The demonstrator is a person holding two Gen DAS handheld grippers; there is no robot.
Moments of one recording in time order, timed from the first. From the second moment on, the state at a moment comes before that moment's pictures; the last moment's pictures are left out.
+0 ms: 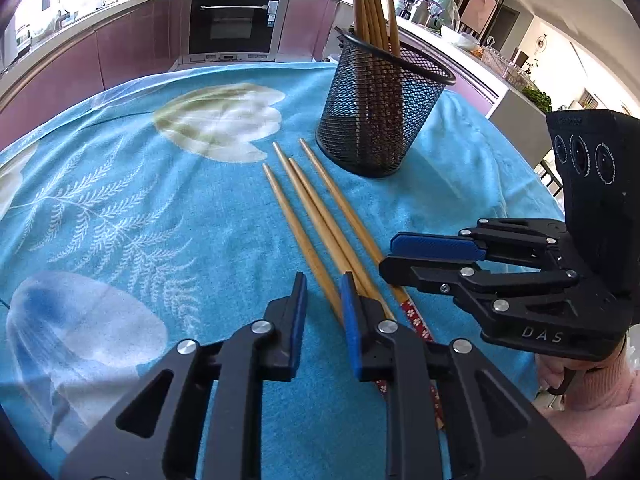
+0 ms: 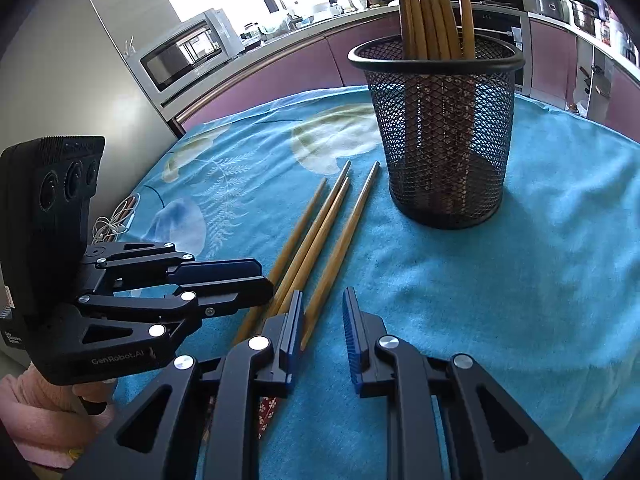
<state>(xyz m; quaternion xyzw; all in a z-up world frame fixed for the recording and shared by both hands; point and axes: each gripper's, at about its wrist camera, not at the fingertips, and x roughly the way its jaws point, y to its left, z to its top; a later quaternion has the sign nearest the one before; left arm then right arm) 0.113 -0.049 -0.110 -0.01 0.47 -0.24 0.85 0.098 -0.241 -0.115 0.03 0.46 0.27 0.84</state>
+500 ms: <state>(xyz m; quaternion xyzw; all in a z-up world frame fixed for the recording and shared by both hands) 0.131 -0.051 -0.110 0.00 0.47 -0.23 0.85 0.115 -0.224 -0.114 0.00 0.45 0.25 0.86</state>
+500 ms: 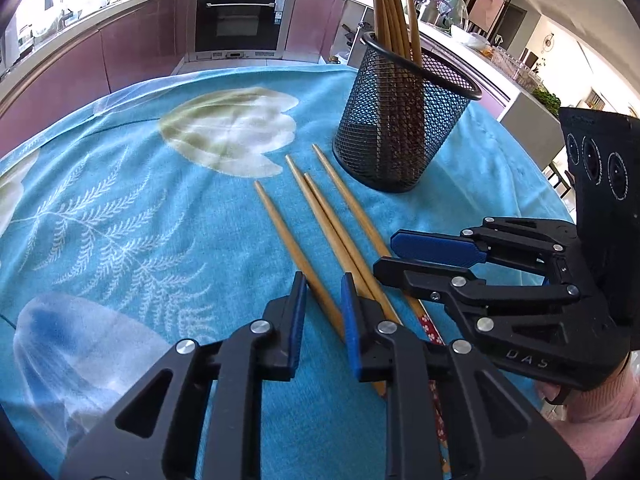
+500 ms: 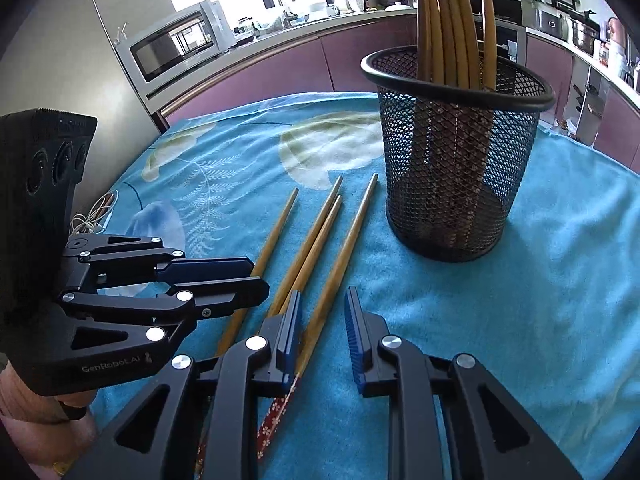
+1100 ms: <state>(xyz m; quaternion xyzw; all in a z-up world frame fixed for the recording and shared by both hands) 0.128 -0.052 -0.109 0.00 0.46 -0.18 0.87 0.115 -0.238 -0.112 0.03 0.46 0.25 0.85</state>
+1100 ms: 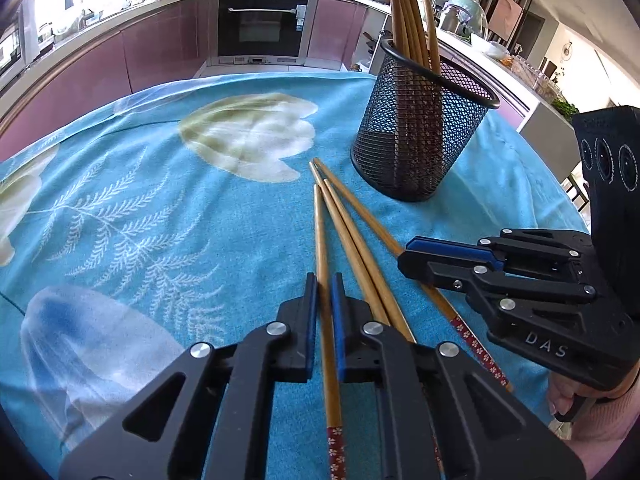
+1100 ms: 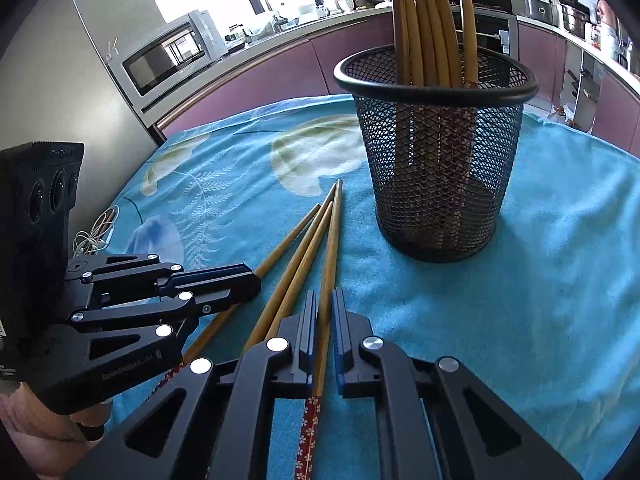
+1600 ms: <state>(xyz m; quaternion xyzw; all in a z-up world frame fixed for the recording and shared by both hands) 0.111 -0.028 -0.085 -0.05 0.45 -0.21 0.87 0.096 -0.253 -0.090 0.06 0.43 0.30 0.85</state>
